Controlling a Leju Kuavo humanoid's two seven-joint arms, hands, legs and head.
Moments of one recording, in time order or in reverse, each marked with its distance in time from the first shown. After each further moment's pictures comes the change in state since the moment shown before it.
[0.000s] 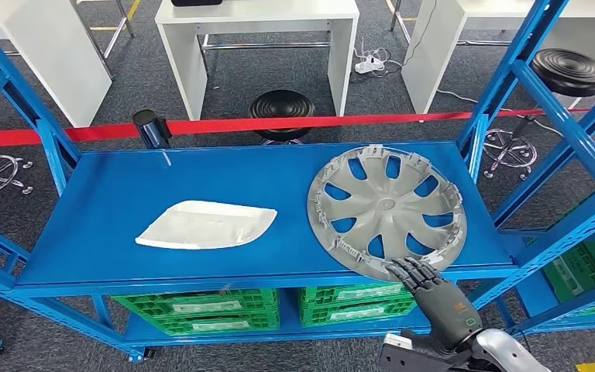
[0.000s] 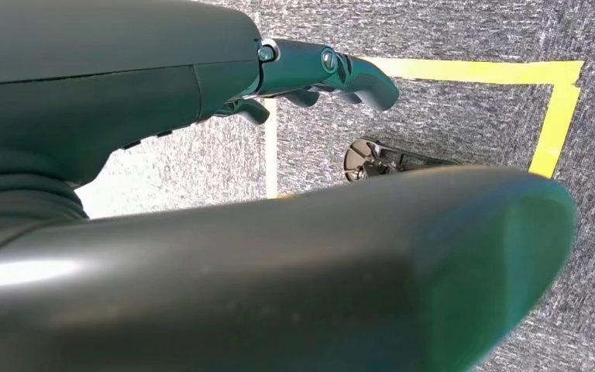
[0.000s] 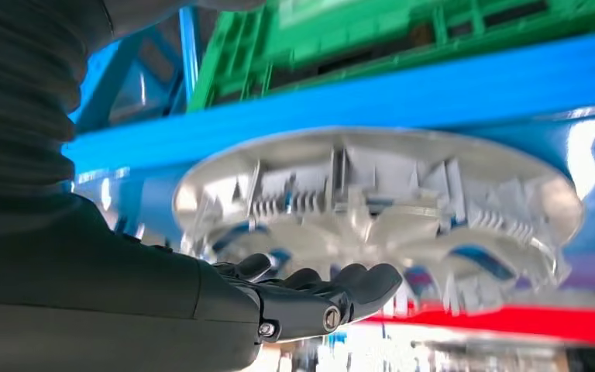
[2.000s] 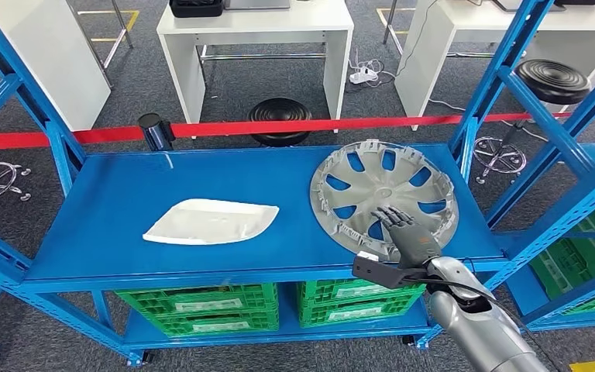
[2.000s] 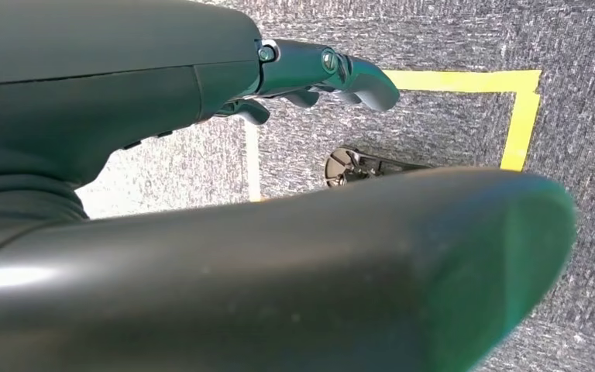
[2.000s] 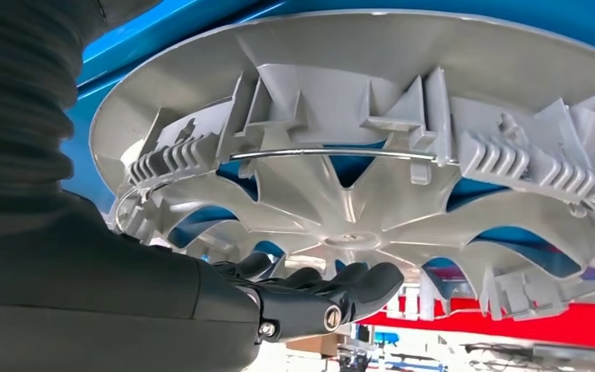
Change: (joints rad) left arm -0.019 0.014 0.004 0.000 -0.022 -0.004 -0.018; right arm -0.510 0.204 0.145 0.718 -0.005 -0.127 -0.018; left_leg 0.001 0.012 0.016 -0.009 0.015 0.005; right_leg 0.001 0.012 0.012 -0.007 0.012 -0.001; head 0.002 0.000
